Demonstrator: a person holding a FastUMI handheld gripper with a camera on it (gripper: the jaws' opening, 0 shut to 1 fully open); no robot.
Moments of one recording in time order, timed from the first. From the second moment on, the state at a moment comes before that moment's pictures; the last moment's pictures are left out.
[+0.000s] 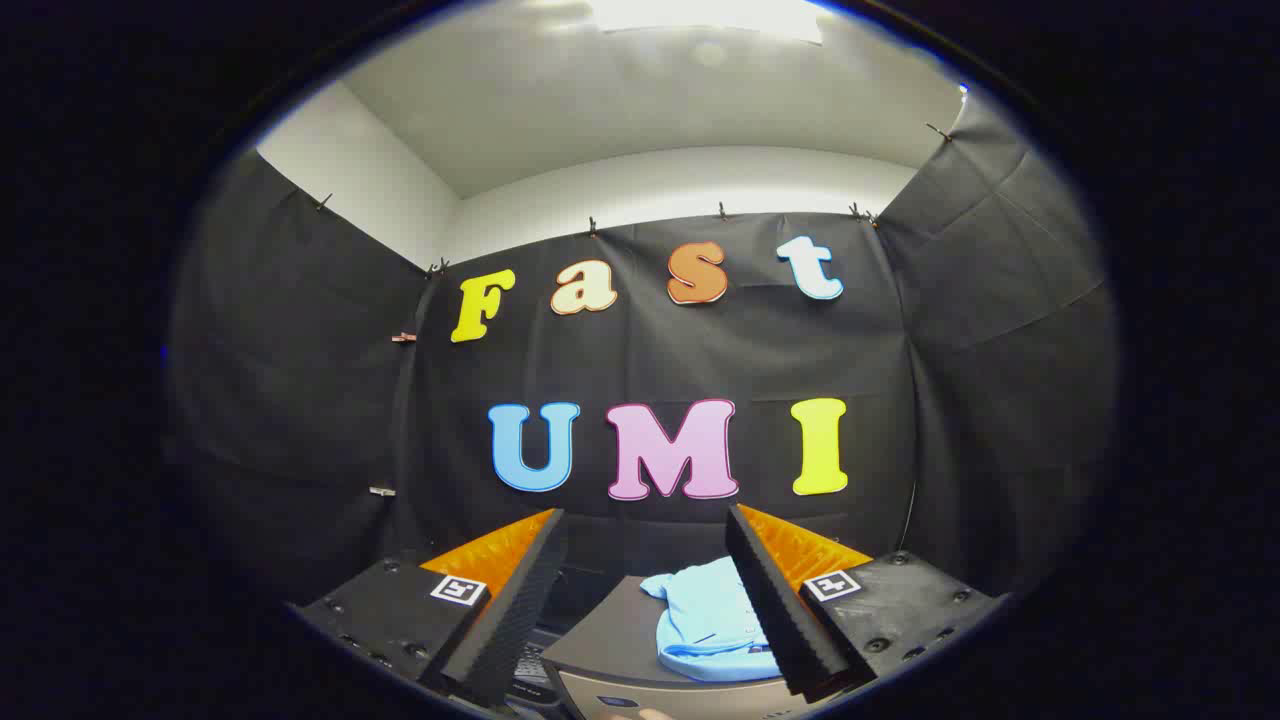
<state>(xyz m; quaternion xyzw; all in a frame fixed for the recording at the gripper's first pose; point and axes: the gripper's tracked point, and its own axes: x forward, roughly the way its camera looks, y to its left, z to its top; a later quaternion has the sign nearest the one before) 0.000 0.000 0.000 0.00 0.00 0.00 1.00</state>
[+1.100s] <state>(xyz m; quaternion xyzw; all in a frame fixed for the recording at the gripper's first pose) 0.004 -0.005 -0.002 -0.01 0.01 -0.01 1.00</state>
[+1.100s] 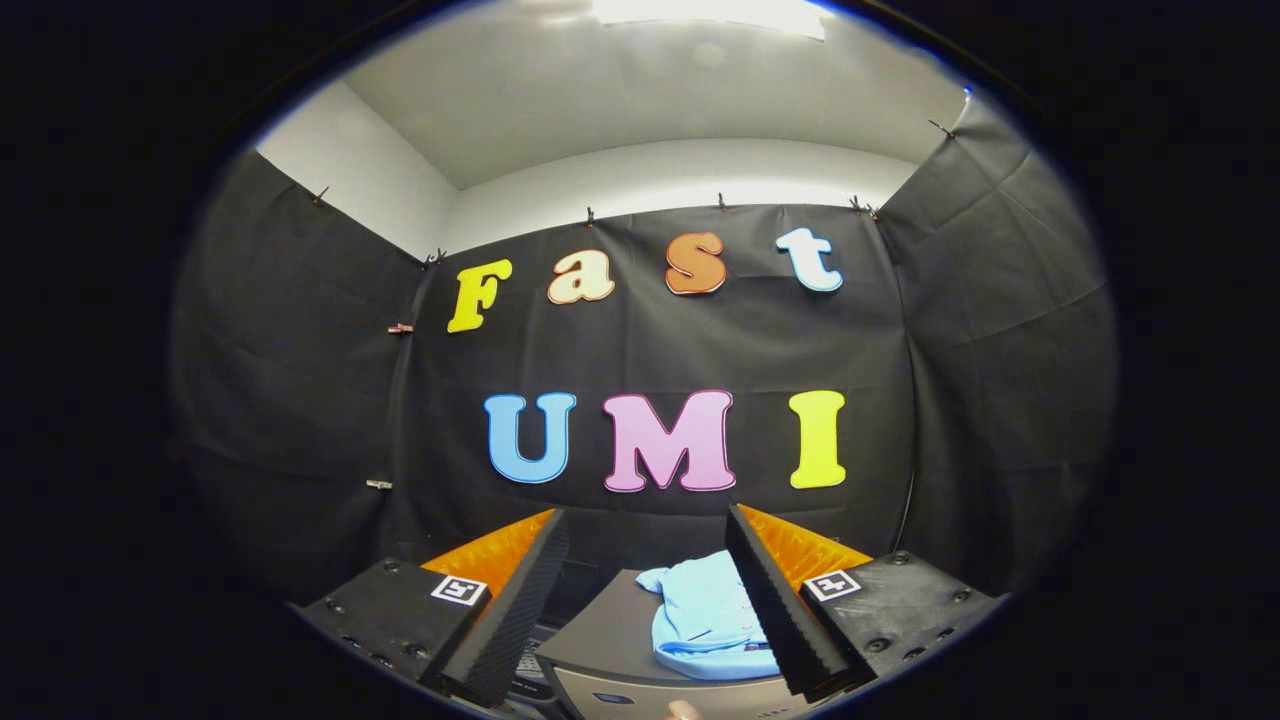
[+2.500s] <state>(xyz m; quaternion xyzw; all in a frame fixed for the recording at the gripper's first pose) 0.165 -0.114 -0.095 0.00 0.20 -0.11 0.97</state>
